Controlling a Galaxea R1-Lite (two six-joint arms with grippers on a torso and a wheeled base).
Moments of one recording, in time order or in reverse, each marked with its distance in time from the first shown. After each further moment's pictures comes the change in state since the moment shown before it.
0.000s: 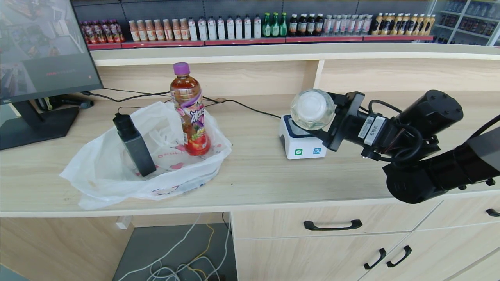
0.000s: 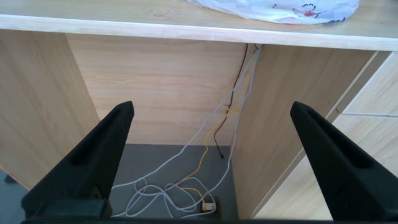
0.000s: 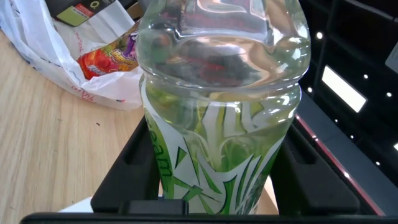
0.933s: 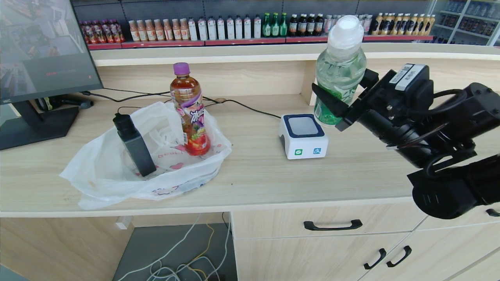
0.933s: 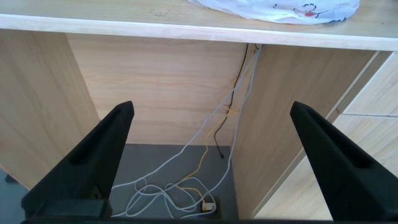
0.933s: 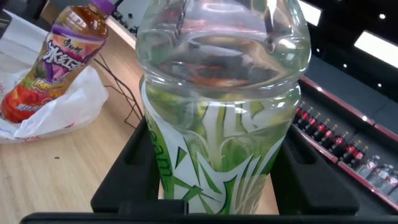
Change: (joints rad) left arm 0.000 0.000 0.000 0.000 0.000 0.000; right arm 0.056 -0.170 0.164 -0.033 -0.478 0.300
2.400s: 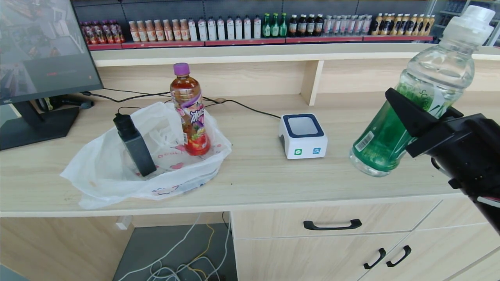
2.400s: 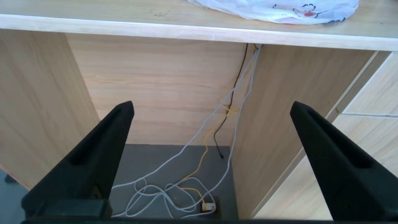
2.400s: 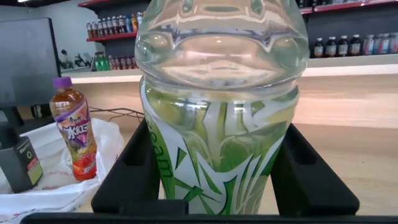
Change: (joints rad) left arm 0.000 0.000 0.000 0.000 0.000 0.000; right arm 0.109 -0.380 0.487 0.000 -0.543 0.509
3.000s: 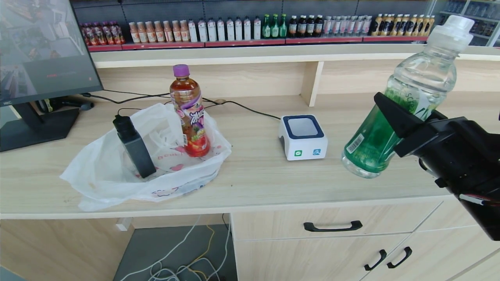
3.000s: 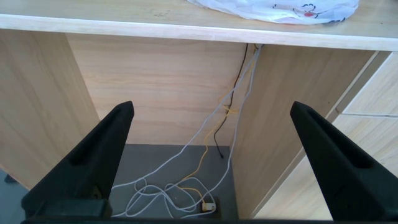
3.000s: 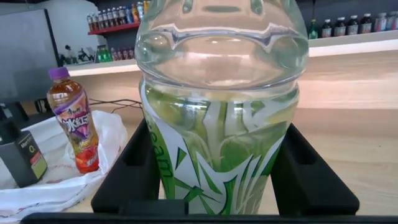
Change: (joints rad) left arm 0.000 0.000 0.000 0.000 0.000 -0.001; right arm 0.000 0.049 -0.019 -0.004 0.000 0.044
